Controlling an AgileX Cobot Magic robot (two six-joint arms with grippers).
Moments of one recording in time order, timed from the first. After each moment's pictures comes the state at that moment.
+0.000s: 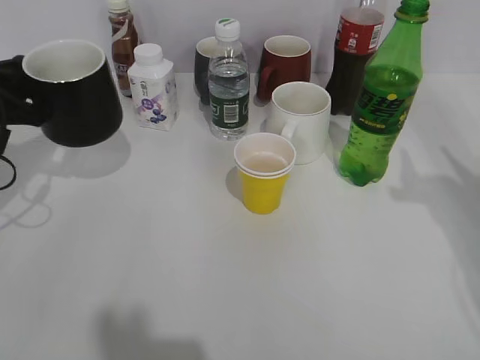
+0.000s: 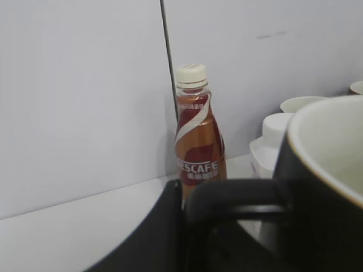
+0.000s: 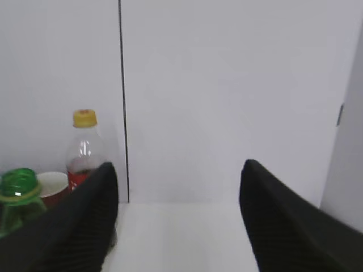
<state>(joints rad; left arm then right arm) -0.04 1.62 -0.54 0.35 -0.99 -0.10 0.03 0.90 -0.48 -0.01 -0.35 -0.02</state>
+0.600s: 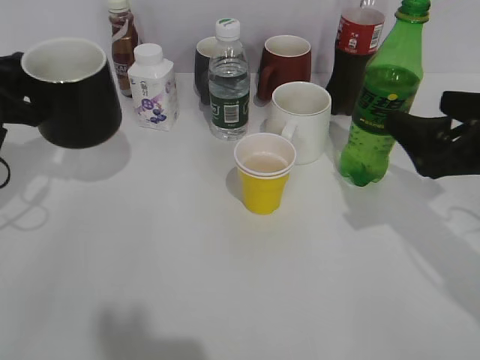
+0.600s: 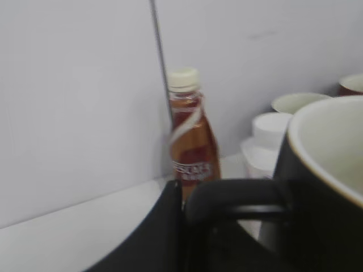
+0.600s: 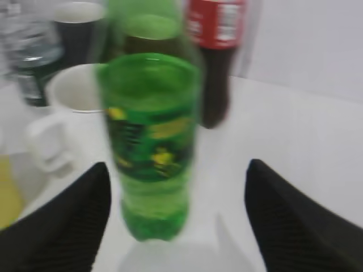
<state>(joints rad) -0.04 1.57 -0.54 0.38 -0.94 -0.10 0.17 1.28 -0.37 -0.47 -0.65 0.28</state>
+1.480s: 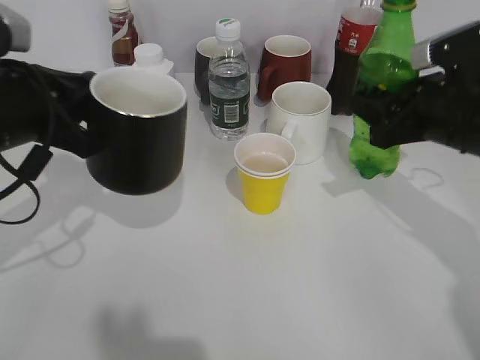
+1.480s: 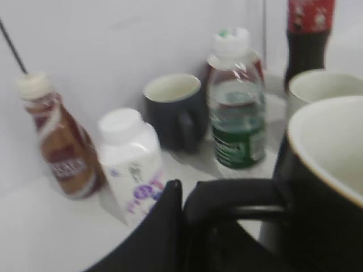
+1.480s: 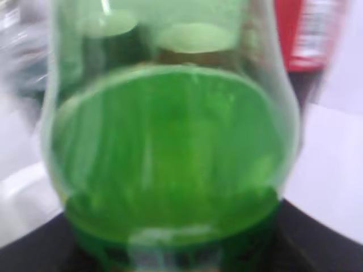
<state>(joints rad) -0.39 1.32 -0.55 0.35 -0.47 -0.10 0.18 1.61 -0.62 -0.59 -0.74 0.28</state>
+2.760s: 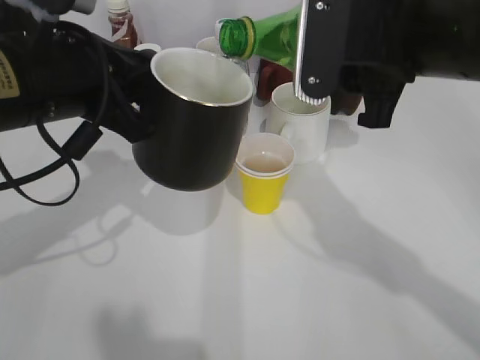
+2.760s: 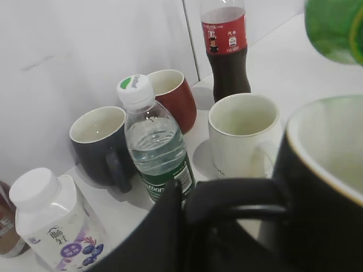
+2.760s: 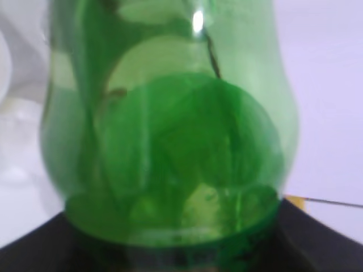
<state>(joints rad) -0.61 1.32 -0.72 0.35 -0.23 -0.10 0.72 1.40 -0.94 -1.25 0.28 0.00</state>
